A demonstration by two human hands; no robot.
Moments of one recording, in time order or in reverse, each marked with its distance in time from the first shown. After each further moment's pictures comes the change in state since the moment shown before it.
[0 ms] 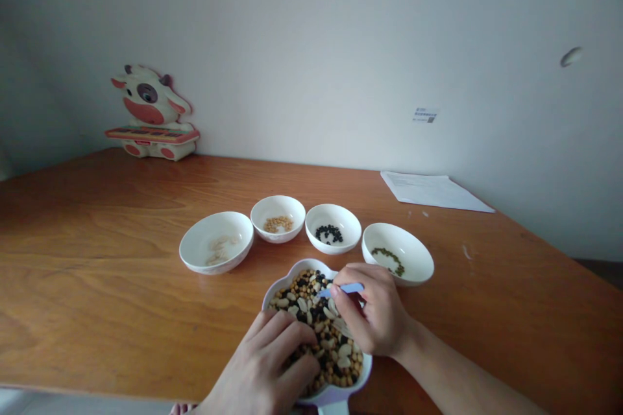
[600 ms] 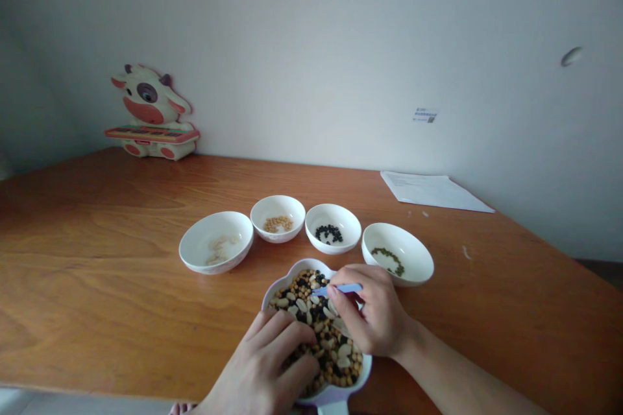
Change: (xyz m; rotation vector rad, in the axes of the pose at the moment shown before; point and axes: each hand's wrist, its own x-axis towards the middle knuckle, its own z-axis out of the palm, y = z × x) left_hand 0.000 0.000 -0.001 0.022 0.004 0.031; right_hand -0.001 0.001 0.001 0.018 -0.043 0.025
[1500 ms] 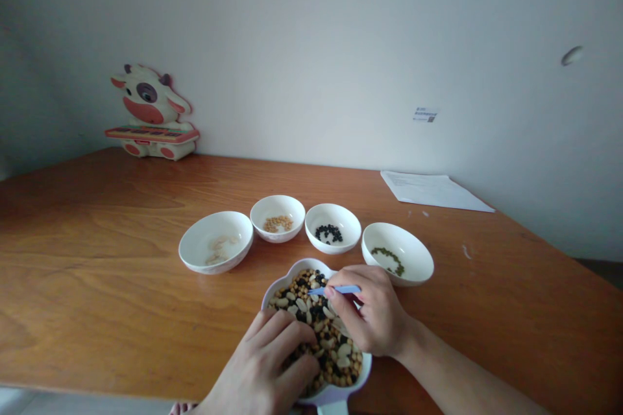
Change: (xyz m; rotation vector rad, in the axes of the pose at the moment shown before) left_hand 0.001 0.000 0.000 -0.009 -0.012 -0.021; right_hand 0.002 0.000 0.000 -0.010 -0.012 -0.034
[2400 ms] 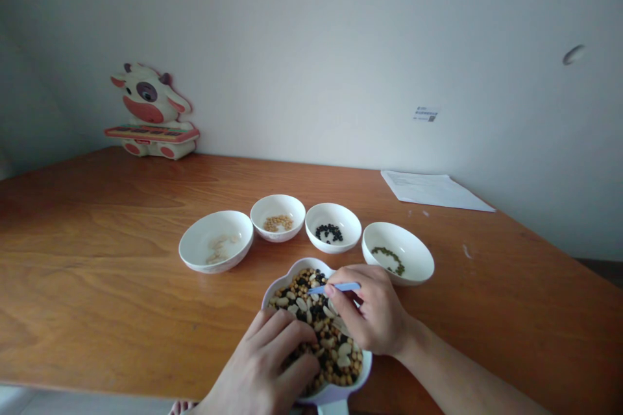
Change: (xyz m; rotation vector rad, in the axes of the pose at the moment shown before) left_hand 0.001 0.000 -0.001 0.010 -0.004 0.021; right_hand -0.001 0.002 0.001 0.010 -0.011 0.027
